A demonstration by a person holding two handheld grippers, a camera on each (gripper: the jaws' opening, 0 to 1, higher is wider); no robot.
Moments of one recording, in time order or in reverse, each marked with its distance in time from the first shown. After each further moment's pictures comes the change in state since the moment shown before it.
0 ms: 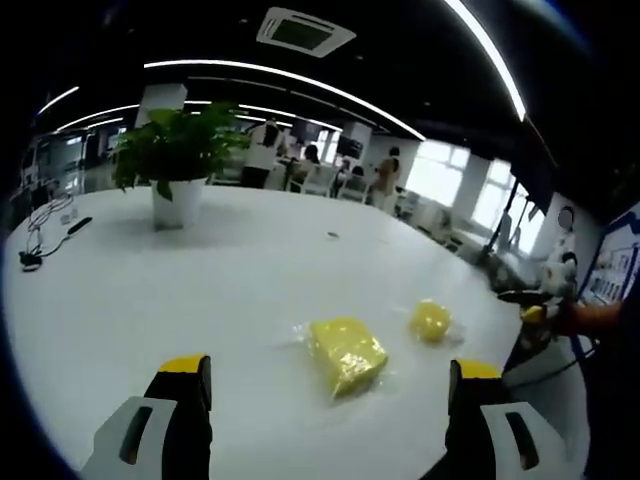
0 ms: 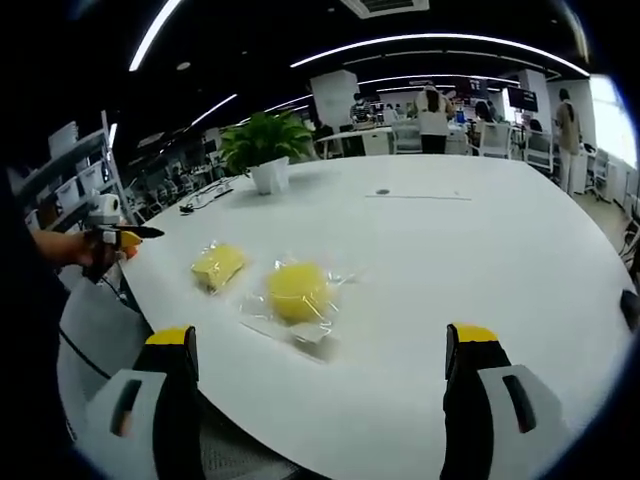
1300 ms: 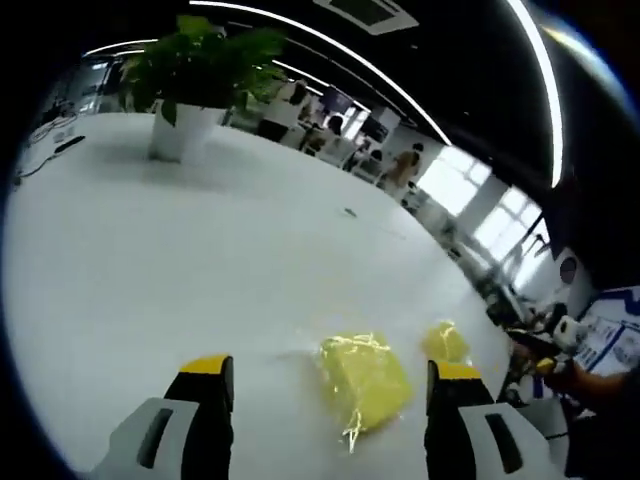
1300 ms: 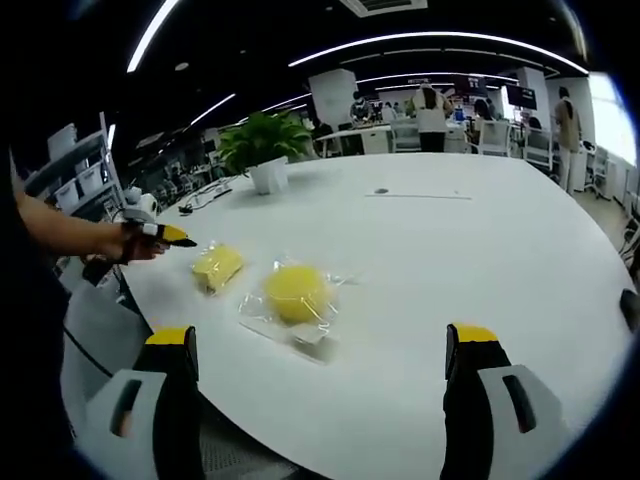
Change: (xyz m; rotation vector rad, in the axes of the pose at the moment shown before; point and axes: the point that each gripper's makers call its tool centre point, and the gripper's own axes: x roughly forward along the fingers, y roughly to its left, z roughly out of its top) left arm 0.089 0.028 -0.007 -0.309 0.116 -0.075; right arm 0.000 -0.001 0.001 0.007 0.010 -0.002
